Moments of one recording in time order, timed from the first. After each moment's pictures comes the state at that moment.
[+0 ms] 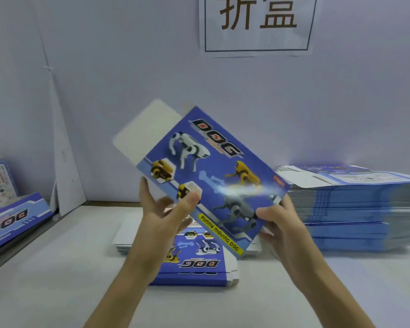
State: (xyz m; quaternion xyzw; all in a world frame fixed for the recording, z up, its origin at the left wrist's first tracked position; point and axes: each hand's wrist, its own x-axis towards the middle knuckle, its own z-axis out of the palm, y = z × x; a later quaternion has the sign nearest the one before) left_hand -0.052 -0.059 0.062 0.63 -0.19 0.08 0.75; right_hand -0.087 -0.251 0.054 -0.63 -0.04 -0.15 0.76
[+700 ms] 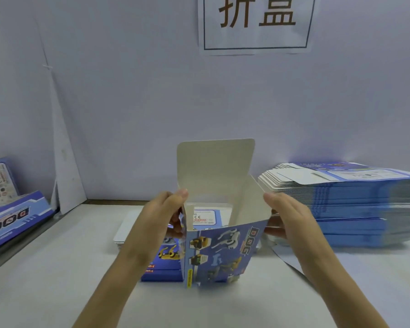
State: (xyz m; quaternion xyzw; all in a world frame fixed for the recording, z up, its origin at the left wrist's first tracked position) left_hand -0.055 -0.048 0.072 0.73 -0.16 0.03 0.66; right_hand -0.094 -0.260 0.066 -0.71 0.03 -0.18 0.68
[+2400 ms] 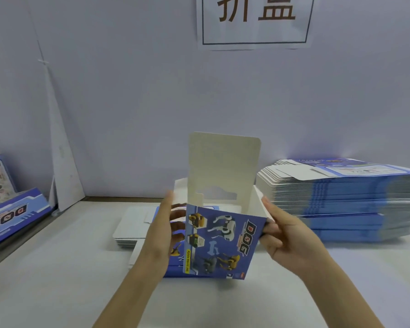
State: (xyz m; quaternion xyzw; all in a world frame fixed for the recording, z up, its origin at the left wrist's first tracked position) left_hand -0.023 -0.063 0.025 0.60 -0.02 -0.04 0.80; right_hand -0.078 -0.270 0.042 -0.39 0.06 0.05 0.92
